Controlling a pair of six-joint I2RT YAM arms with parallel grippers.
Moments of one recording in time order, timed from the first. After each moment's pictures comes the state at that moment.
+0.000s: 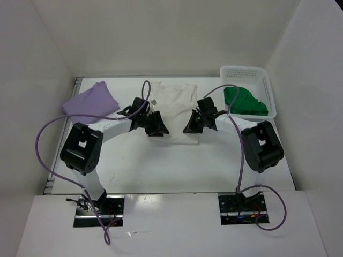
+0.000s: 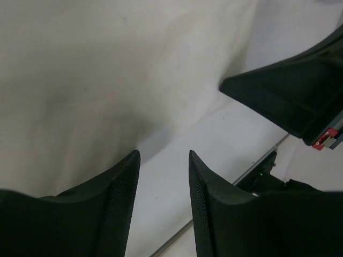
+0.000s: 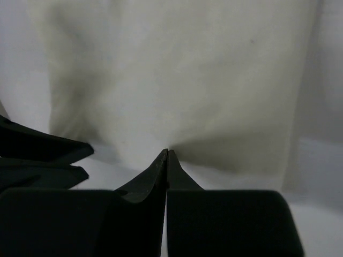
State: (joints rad) left arm -0.42 1.76 1.11 -0.22 0.49 -0.71; right arm 0.40 1.74 1.07 -0.22 -0.30 0.76
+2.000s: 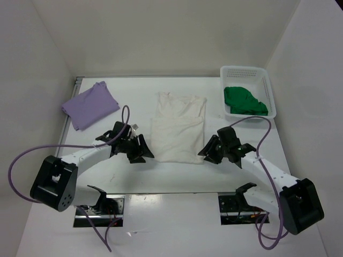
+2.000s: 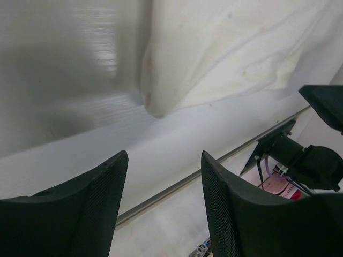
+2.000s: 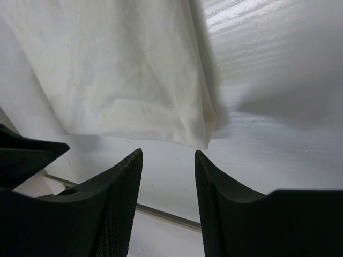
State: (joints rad) left arm -0.36 1.31 0.63 -0.32 0.50 -0.77; right arm 0.41 1.08 0.51 -0.38 -0.18 0.99
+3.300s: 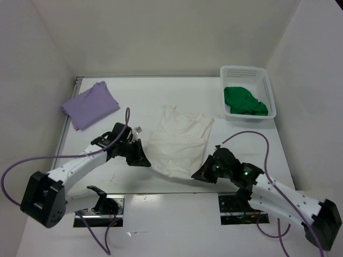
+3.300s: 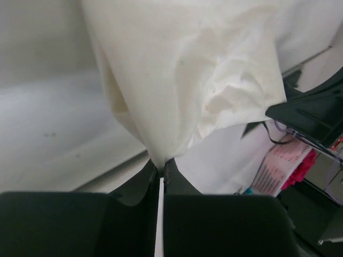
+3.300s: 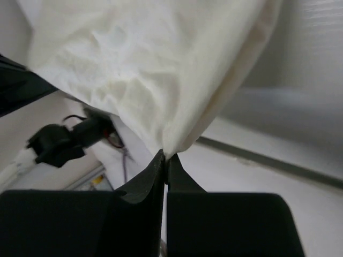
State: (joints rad) left arm -0.43 1.21 0.65 -0.50 0.53 -0.71; right arm 0.80 0.76 0.34 -0.41 -0.17 1.30
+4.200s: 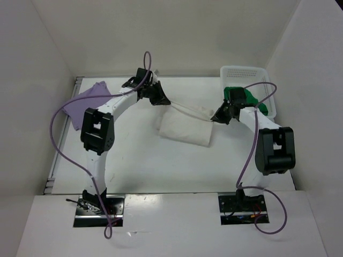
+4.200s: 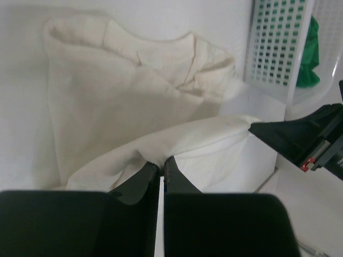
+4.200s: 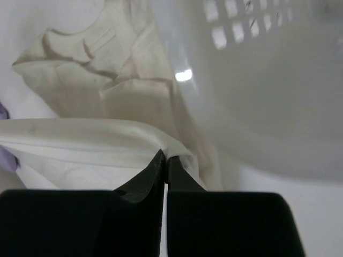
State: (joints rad) left arm -0.33 2.11 1.78 -0.46 0.49 -0.66; right arm 0.07 1.64 1.09 -0.38 -0.21 0.73
